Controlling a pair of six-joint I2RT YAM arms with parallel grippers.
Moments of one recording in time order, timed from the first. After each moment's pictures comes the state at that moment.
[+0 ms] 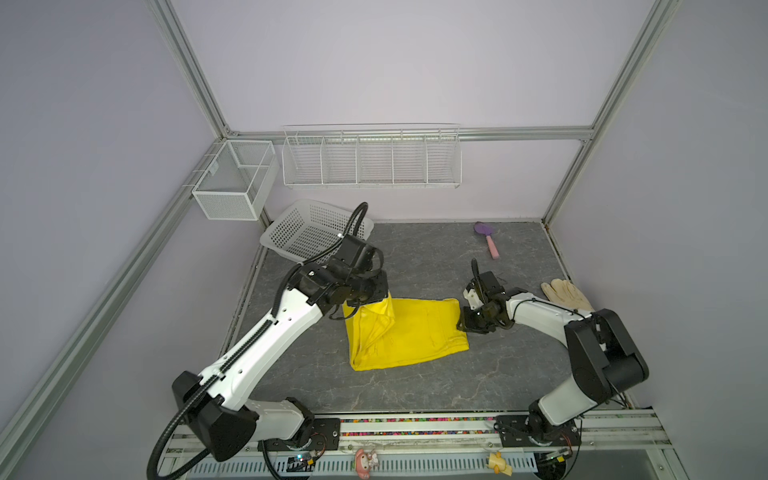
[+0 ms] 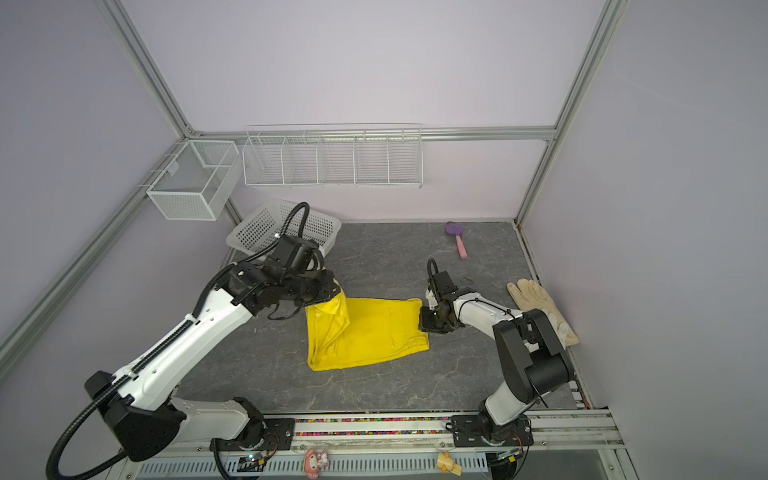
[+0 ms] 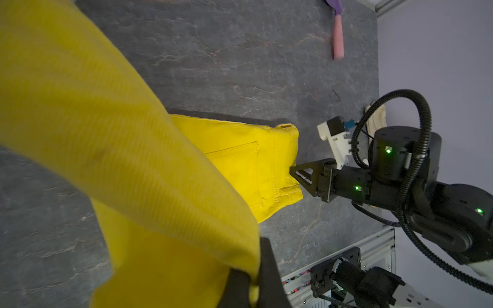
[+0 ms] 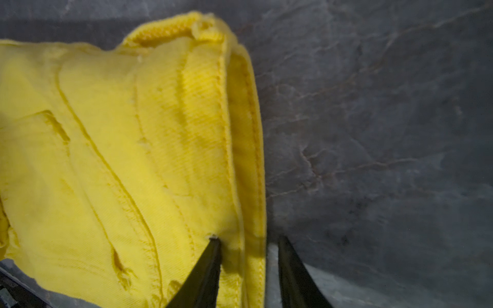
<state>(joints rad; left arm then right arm) -0.72 1.38 1.43 -0.94 0.12 -0.73 0.39 1.60 0.85 -0.52 -0.25 0.40</state>
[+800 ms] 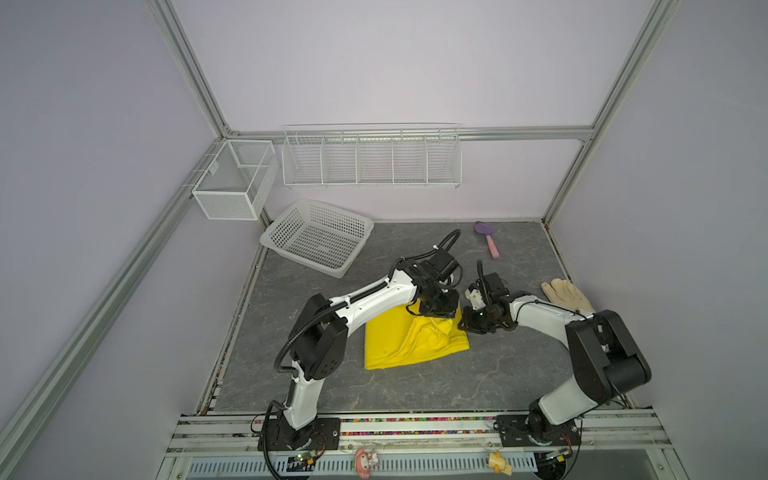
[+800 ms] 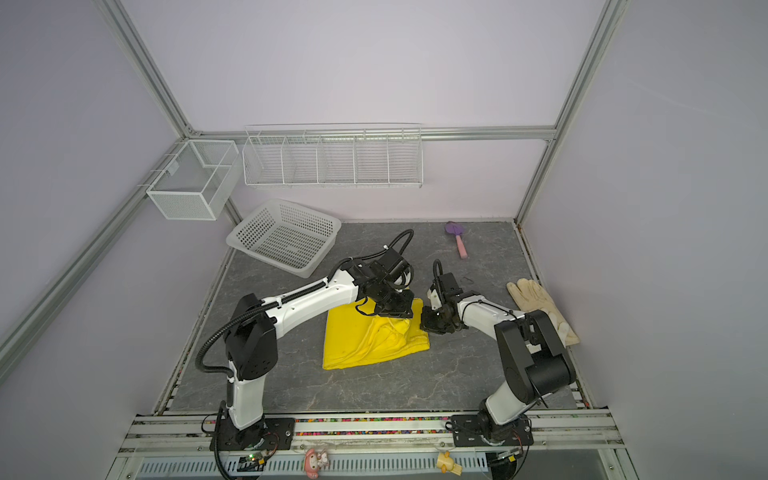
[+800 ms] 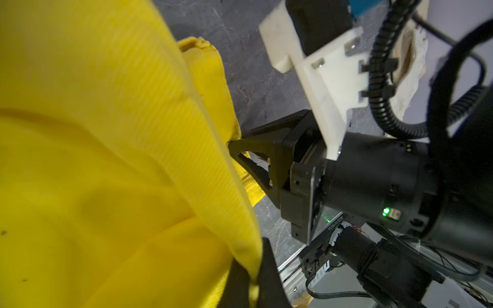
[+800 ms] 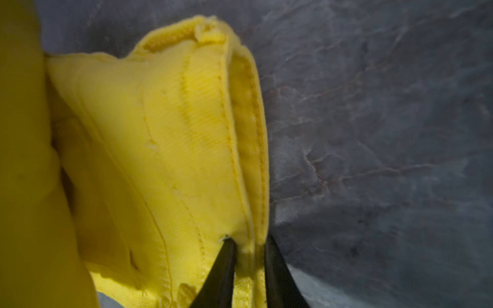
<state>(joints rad) -0.96 2.01 1.73 -0.83 0.34 -0.67 0.35 1.59 0.80 -0.45 -0.33 0.42</state>
